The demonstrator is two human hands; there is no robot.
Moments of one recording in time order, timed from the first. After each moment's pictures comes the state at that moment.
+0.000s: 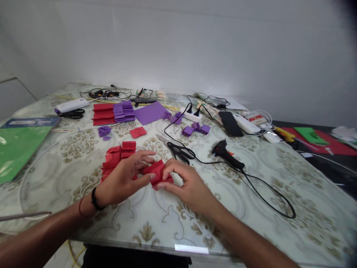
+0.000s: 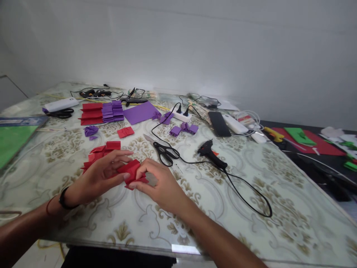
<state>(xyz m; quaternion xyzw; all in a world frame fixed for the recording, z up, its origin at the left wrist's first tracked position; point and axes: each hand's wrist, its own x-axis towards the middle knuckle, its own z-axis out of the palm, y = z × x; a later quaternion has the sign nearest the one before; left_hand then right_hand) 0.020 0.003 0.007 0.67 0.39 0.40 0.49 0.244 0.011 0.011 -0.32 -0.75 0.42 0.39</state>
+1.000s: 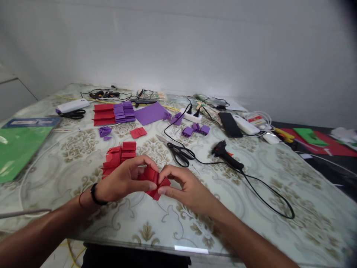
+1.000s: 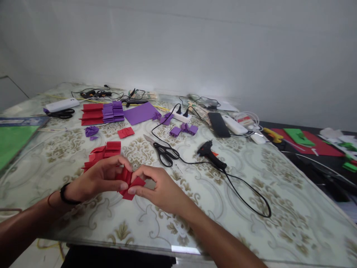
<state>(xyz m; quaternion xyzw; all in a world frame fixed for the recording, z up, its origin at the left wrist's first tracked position) 0.017 0.007 0.013 0.53 0.27 0.35 0.72 0.246 0.009 0.013 -0.31 -0.72 0.52 0.33</state>
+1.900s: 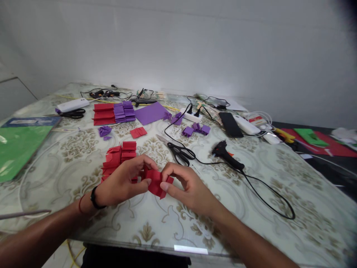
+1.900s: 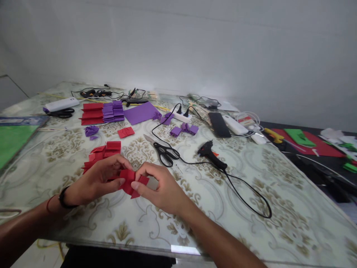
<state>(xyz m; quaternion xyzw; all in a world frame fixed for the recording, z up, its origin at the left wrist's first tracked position) 0.021 0.004 0.021 0.67 0.33 0.38 0.54 0.247 0.008 0.015 -0.32 -0.74 0.47 0.36</state>
